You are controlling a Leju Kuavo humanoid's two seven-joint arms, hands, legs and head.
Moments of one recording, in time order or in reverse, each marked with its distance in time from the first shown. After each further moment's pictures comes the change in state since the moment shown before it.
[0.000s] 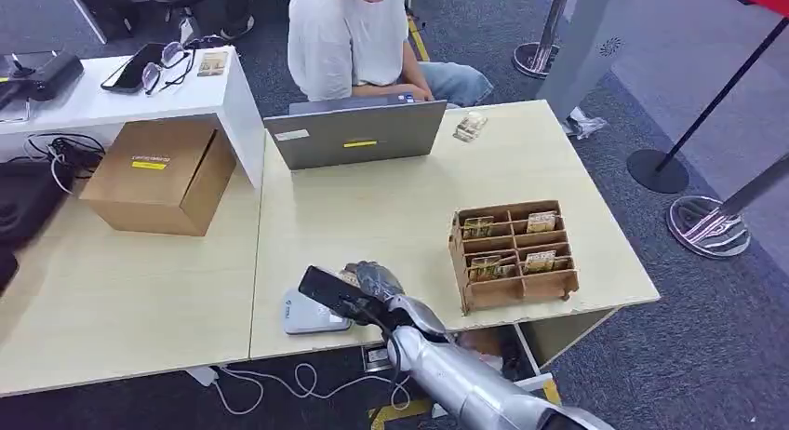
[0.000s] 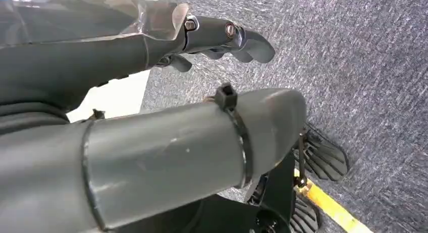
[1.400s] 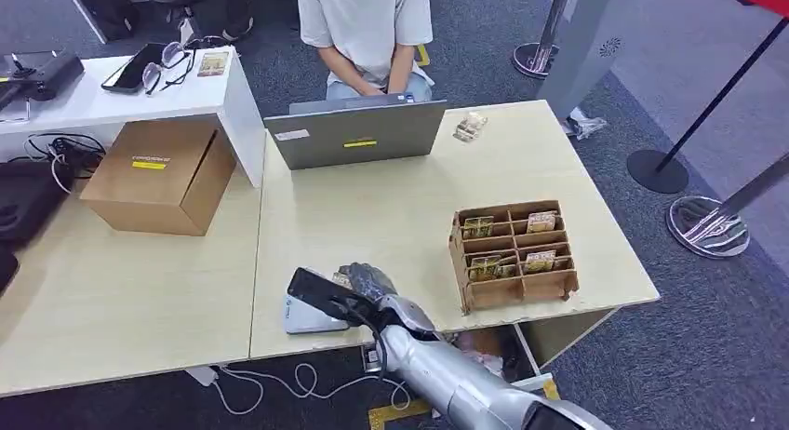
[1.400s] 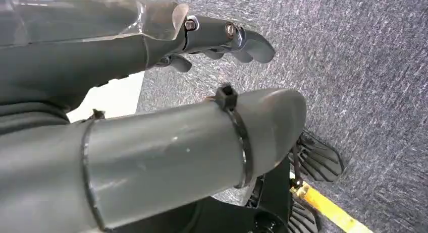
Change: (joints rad) left arm 0.000 0.003 0.000 0.003 -0.066 -0.008 -0.026; right arm -0.045 0.048 0.021 0.093 0.007 -0.013 0.041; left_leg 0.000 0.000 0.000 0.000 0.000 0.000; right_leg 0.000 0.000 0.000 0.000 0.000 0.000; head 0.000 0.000
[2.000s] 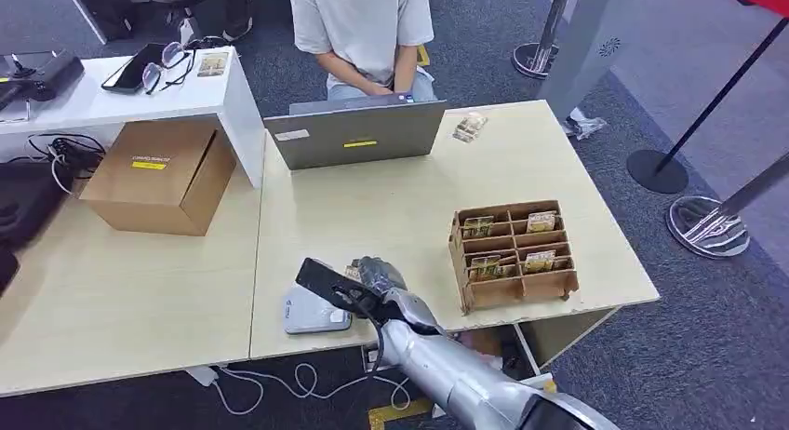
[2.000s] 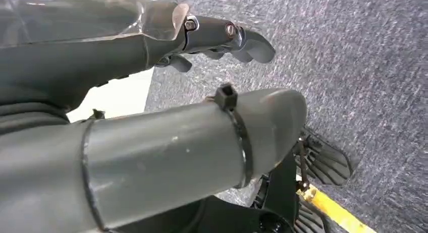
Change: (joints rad) left arm -0.015 -0.004 0.000 0.000 -0.028 0.018 0.043; right arm -0.022 0.004 -0.020 0.041 0.032 -0.041 0.077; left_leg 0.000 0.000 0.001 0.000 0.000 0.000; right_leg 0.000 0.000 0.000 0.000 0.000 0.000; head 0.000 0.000
